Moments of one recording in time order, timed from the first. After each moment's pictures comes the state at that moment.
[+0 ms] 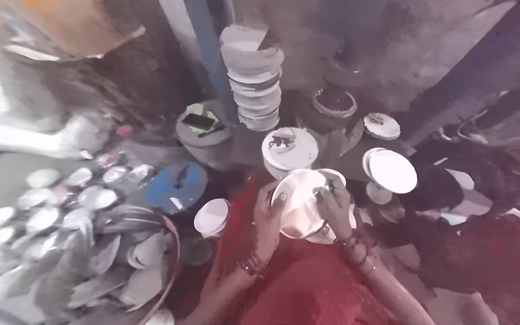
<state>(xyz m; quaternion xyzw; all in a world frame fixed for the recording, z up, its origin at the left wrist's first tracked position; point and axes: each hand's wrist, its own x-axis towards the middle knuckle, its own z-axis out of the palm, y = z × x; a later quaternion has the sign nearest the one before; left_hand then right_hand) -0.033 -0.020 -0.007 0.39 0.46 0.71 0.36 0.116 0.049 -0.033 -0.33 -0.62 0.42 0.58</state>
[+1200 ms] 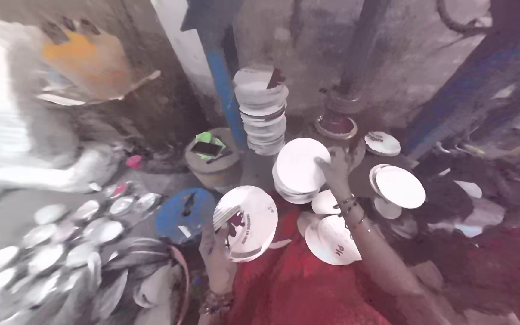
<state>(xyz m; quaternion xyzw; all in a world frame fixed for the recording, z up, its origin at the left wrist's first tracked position) -0.155 -0.042 -0.028 0.29 0.51 0.78 0.24 0.076 0.156 0.024 -0.51 -0.63 0.30 0.50</state>
